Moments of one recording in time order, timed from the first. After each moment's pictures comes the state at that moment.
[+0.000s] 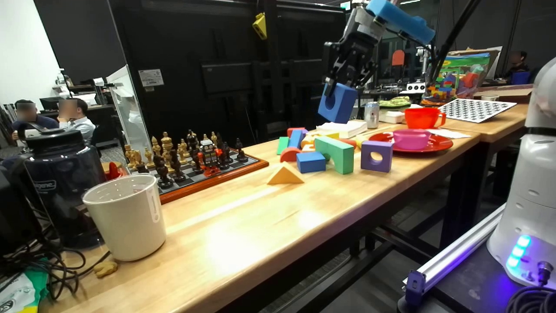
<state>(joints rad) 0.26 -0.90 0.23 -2.78 0.44 2.26 0.38</state>
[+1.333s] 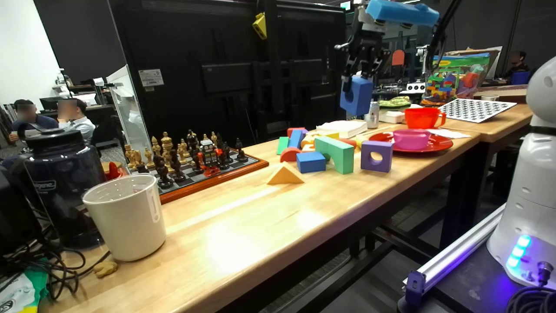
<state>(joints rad) 0.07 -0.88 0.29 -2.68 0.23 2.09 0.44</state>
